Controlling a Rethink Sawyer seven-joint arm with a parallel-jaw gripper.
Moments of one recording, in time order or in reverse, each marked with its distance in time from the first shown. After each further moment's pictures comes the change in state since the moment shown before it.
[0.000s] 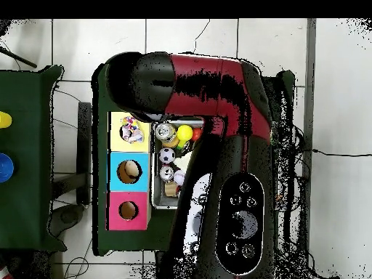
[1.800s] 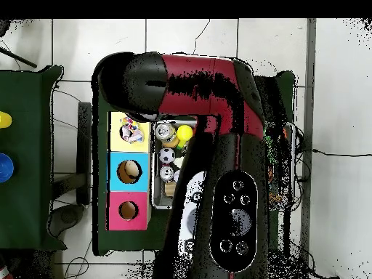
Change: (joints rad) arm 0.007 0.000 0.016 0.000 -0.008 -0.007 0.000
